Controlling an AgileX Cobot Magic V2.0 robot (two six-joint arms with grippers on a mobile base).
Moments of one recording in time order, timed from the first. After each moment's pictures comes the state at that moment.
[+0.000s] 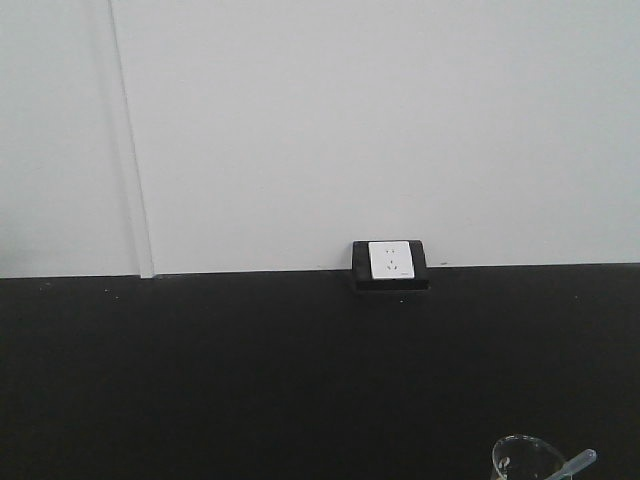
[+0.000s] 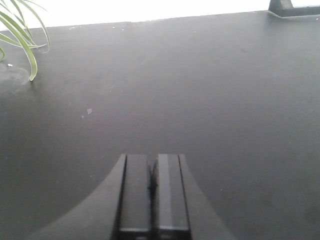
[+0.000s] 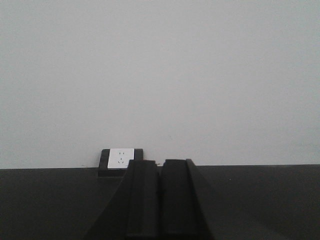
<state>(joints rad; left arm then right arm) -0.07 -0.01 0.03 -0.02 0.01 0.05 0.00 0.13 -0.12 -0.10 -0.10 0.08</state>
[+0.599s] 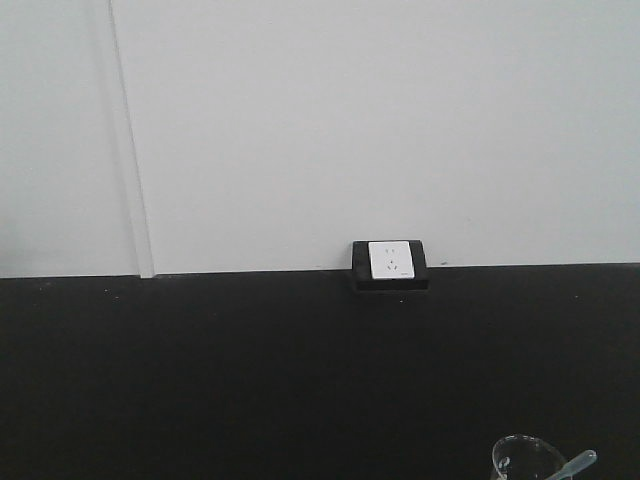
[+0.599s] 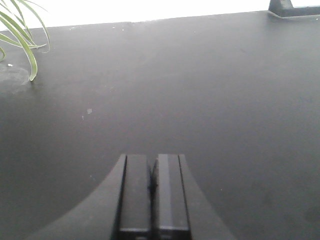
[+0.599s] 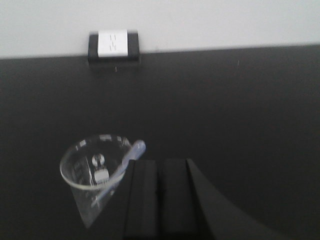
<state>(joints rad) -0.07 -0.01 0.03 -0.02 0.01 0.05 0.00 0.73 -0.23 -0.07 -0.09 0.08</state>
